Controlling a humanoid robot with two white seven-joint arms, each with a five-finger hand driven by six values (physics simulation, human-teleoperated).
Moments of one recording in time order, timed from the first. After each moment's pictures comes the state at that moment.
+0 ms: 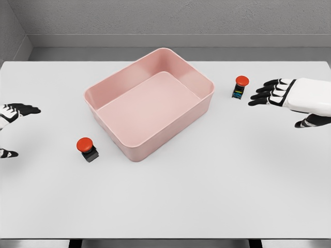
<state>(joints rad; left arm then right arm) 0.22 1.19 -0.04 -1.62 -0.08 -0.61 -0.12 -0.74 -1.32 0.82 -1.76 0.12 -0.61 0.32</state>
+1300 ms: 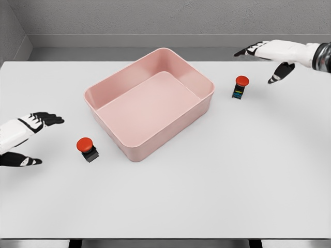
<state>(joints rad) 0.18 1.02 -0.07 -1.67 -0.20 -0.61 -0.16 -1.04 -0.67 0.82 -0.87 0.34 -0.61 0.52</state>
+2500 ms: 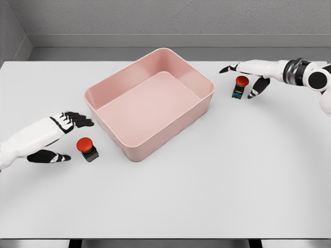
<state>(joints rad) 0.02 0.92 -0.22 -1.70 -0.28 -0.61 -0.17 -1.04 -0.47 0.82 -0.58 0.36 -0.61 0.52</state>
